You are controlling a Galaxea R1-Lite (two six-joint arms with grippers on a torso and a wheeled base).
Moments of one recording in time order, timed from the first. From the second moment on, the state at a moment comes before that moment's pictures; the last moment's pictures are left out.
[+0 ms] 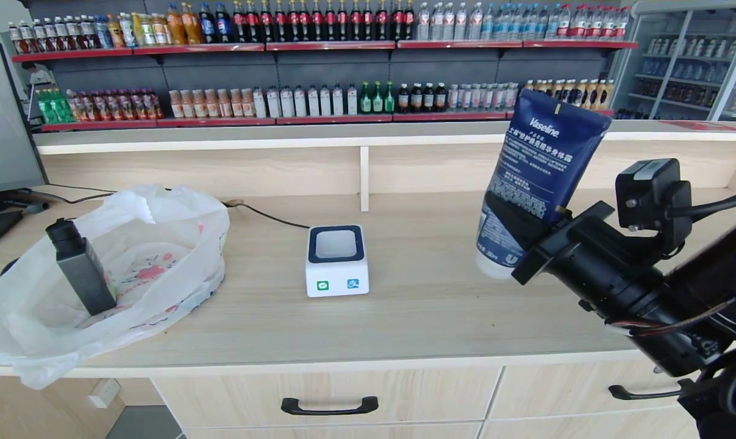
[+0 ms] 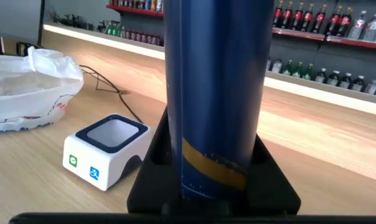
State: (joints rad) left arm 0.00 0.00 0.00 0.00 0.00 0.00; right arm 0.53 1.70 -0.48 -1.57 0.07 -0.17
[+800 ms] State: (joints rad) left arm 0.00 0.00 0.00 0.00 0.00 0.00; right arm 0.47 1.66 -0.43 -1.57 0.07 -0.15
